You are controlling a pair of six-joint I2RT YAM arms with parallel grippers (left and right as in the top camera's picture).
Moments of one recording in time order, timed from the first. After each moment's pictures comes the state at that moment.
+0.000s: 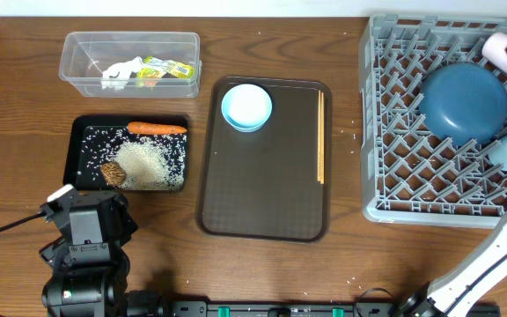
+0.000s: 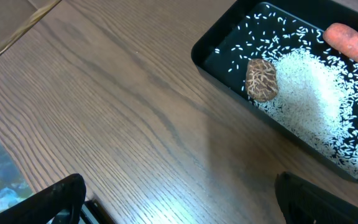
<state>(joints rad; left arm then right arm) 0.07 0.63 0.76 -1.10 -0.53 -0.45 -0.66 2.34 1.90 -0.20 -1.05 0.32</state>
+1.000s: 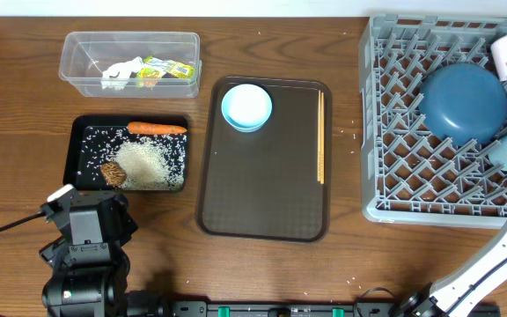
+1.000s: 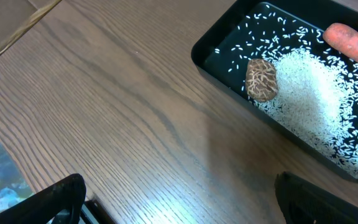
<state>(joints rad) 0.07 0.63 0.76 -1.10 -0.53 -0.45 -0.73 2.40 1.90 -0.25 -1.17 0.44</state>
